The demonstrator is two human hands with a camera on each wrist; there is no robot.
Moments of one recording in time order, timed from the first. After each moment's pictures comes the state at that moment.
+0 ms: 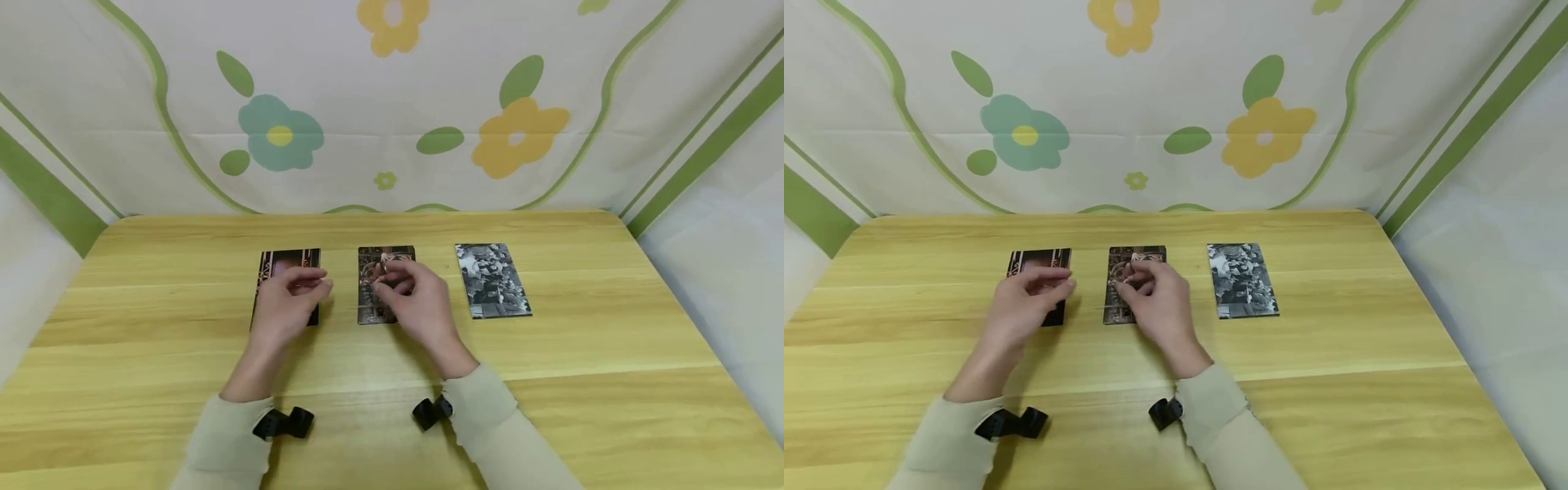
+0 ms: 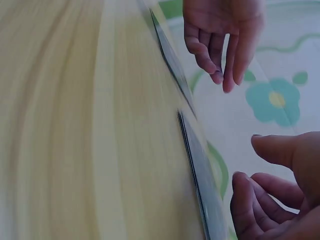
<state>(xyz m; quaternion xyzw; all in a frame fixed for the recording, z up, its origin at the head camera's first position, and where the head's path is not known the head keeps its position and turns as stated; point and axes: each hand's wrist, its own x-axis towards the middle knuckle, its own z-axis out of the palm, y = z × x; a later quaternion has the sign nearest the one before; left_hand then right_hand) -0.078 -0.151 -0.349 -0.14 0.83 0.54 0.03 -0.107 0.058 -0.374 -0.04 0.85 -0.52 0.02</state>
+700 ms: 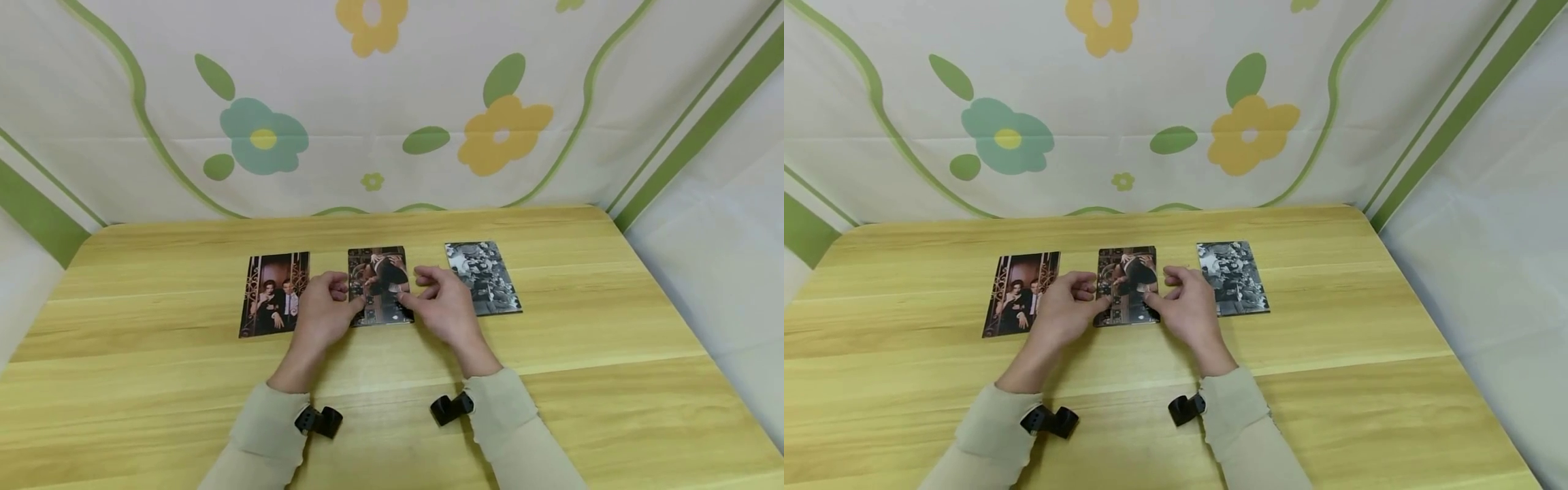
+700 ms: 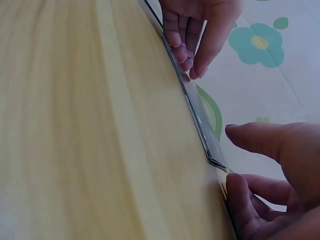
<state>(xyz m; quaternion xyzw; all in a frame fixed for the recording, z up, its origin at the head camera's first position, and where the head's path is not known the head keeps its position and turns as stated) -0.096 -0.091 -0.371 -0.12 0.85 0.50 0.07 -0.113 0.110 -0.386 0.03 0.88 -0.47 0.06</state>
